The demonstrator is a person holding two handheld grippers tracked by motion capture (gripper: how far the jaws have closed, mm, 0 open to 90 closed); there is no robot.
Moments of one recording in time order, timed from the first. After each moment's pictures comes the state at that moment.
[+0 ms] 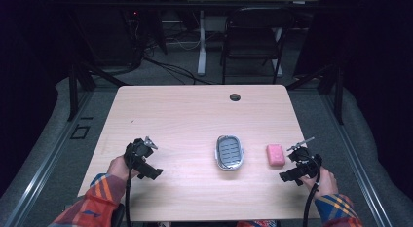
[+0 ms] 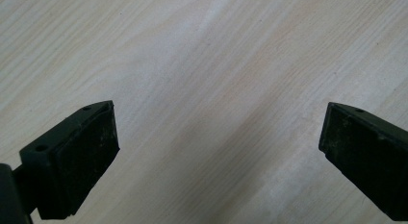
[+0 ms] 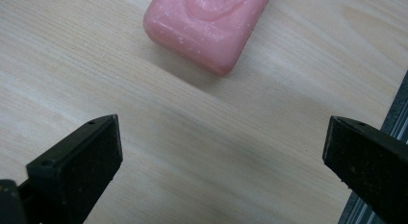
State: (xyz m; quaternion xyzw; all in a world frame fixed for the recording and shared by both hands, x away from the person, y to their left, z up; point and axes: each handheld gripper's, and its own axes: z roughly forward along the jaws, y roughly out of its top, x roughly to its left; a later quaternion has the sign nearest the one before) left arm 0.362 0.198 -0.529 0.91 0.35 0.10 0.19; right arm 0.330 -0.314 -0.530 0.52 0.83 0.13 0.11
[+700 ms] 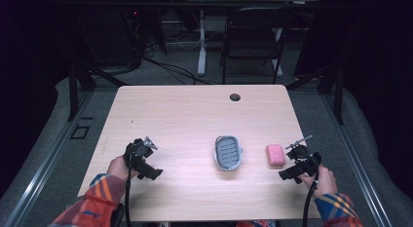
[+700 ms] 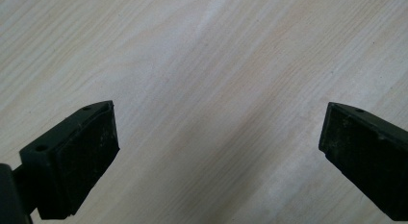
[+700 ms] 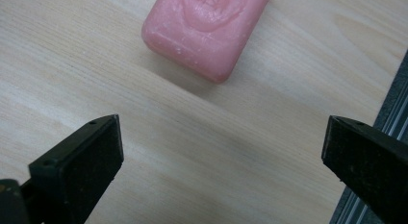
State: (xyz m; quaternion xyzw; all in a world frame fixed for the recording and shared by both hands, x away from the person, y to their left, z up) left arm 0.361 0.199 -0.529 0.91 0.35 0.10 0.19; right arm 0.334 -0.310 -0.524 0.53 0.83 0.12 0.13
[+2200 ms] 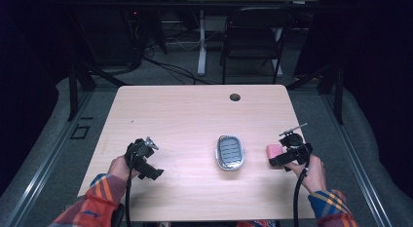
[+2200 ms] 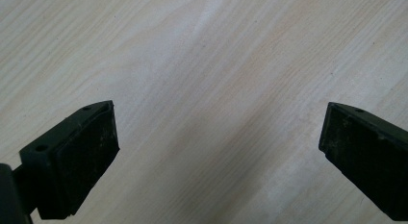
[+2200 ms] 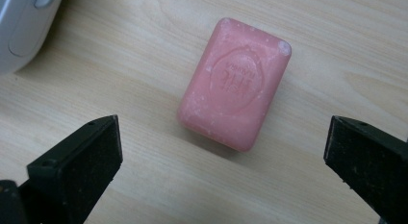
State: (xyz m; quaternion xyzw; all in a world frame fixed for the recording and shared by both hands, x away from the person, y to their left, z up) left arm 0.363 0.197 -0.530 0.91 0.34 0.09 0.19; right arm 0.363 -0.288 -0.507 0.56 0.80 0.16 0.10
